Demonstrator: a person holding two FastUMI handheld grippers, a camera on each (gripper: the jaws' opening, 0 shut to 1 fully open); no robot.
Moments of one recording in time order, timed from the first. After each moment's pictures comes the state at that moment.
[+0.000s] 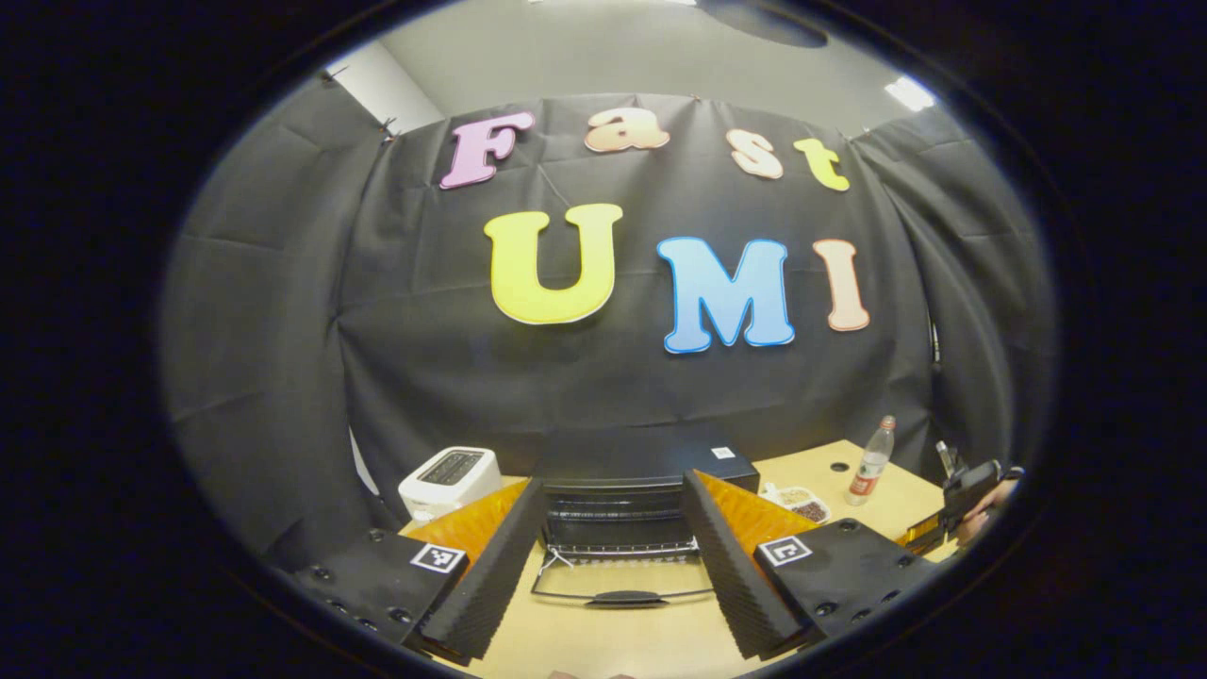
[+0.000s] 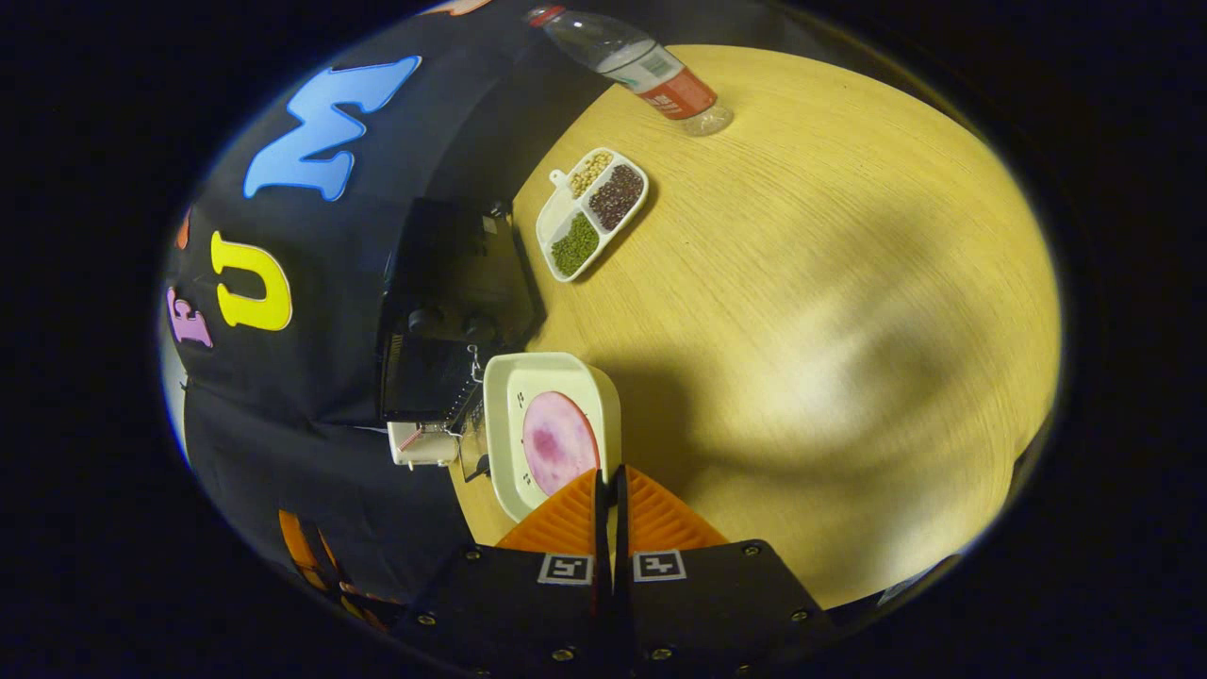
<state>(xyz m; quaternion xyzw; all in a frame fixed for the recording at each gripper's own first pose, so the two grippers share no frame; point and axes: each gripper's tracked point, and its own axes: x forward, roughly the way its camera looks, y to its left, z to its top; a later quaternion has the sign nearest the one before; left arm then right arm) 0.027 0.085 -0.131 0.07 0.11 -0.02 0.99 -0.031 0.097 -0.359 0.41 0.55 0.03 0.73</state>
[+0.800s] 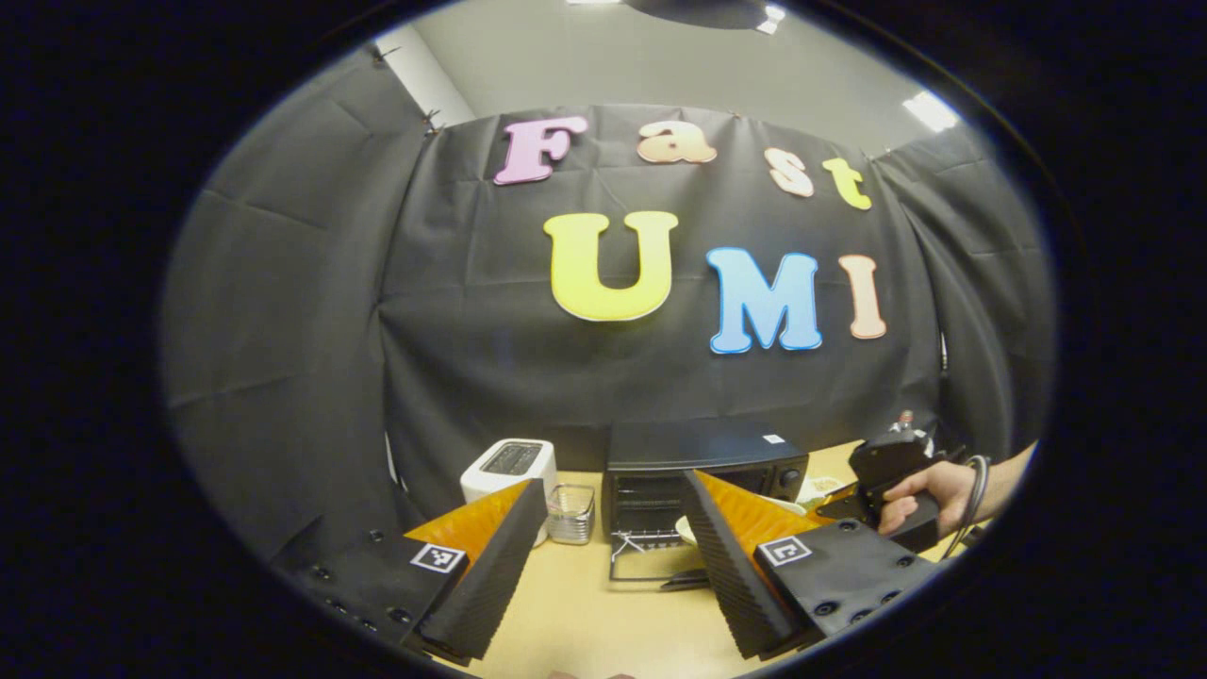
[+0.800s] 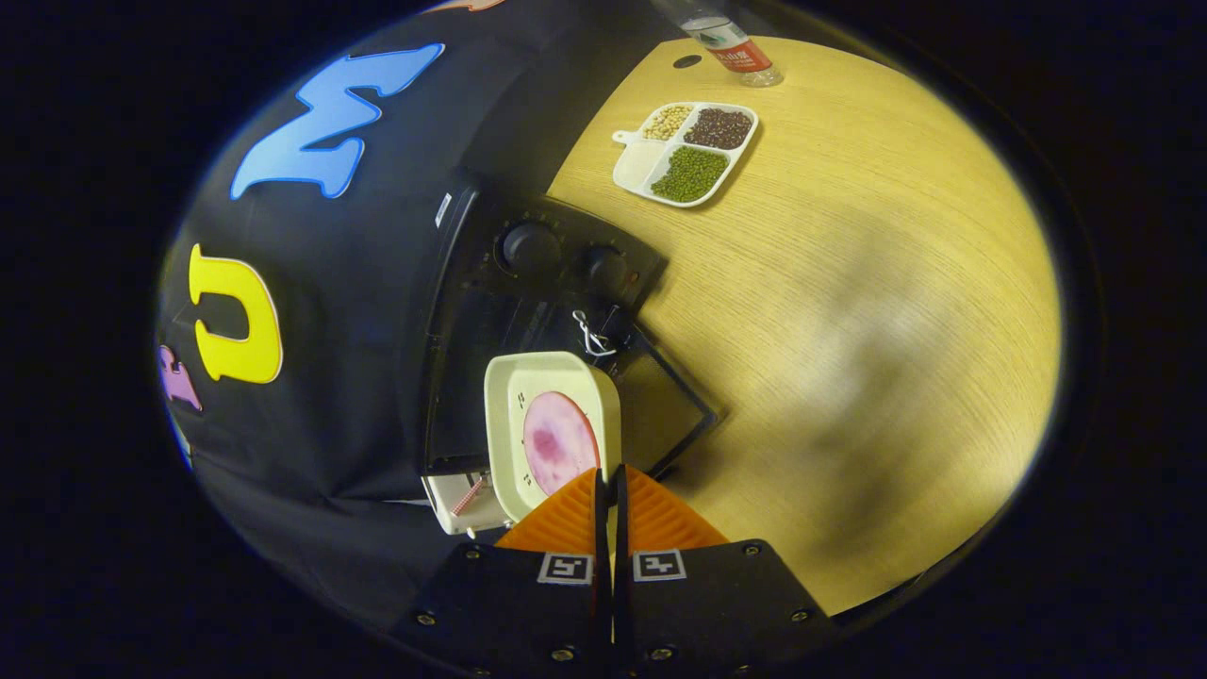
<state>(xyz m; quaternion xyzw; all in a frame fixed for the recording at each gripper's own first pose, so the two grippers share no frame) -0.016 0.211 -0.132 0.05 0.10 0.01 0.99 0.052 0.293 -0.355 0.49 0.48 -0.07 0.72</state>
